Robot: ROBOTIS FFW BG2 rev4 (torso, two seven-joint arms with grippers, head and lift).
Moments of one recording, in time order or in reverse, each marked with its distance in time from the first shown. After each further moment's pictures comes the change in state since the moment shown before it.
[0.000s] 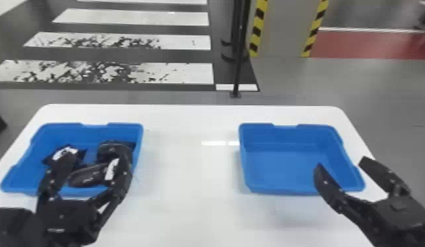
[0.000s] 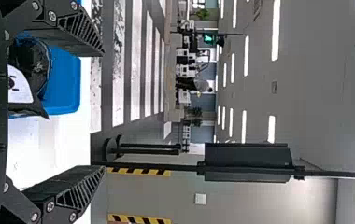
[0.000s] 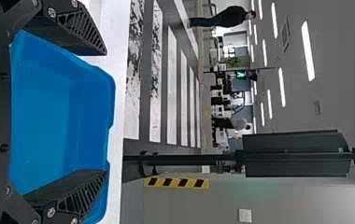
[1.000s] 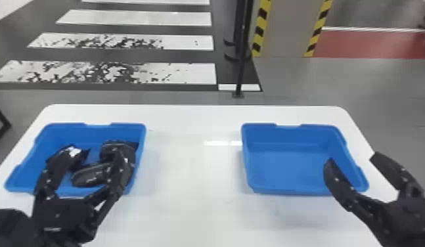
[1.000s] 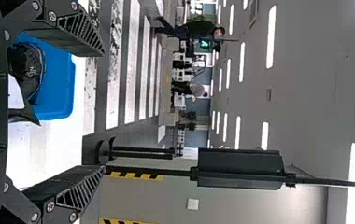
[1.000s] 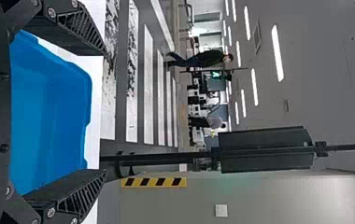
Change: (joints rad) left arm 0.002 -0.009 0.019 0.003 0.033 -0.027 0.003; right arm 0.002 0.003 0.000 0.074 -0.030 -0.184 0.014
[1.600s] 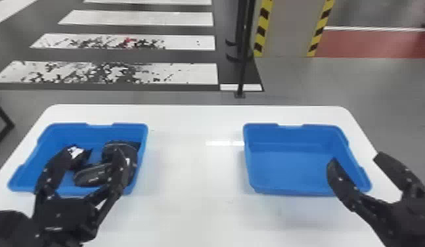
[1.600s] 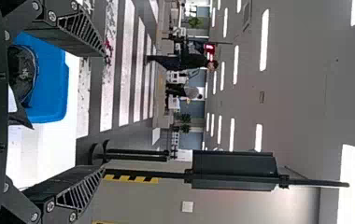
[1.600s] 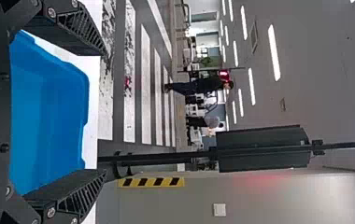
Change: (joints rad) left arm -0.004 -0.001 0.001 0.013 0.000 -0.033 0.005; right arm 0.000 0.000 0.000 0.007 -0.010 -0.015 0.000
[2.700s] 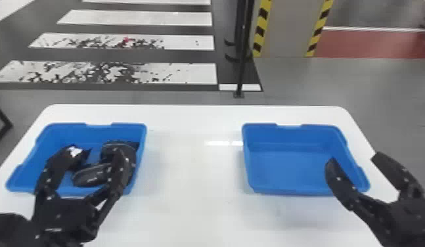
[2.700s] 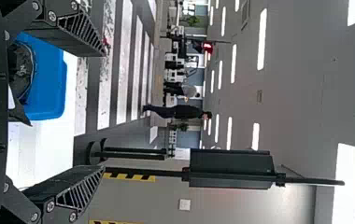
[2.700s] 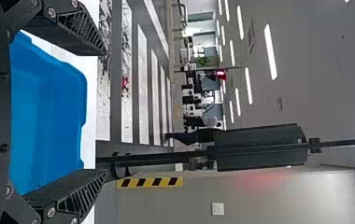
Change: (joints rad) left arm -0.003 0.002 -0.008 0.014 0.000 -0.025 0.000; right arm -0.007 0.000 0.006 0.023 -0.008 -0.027 0.000
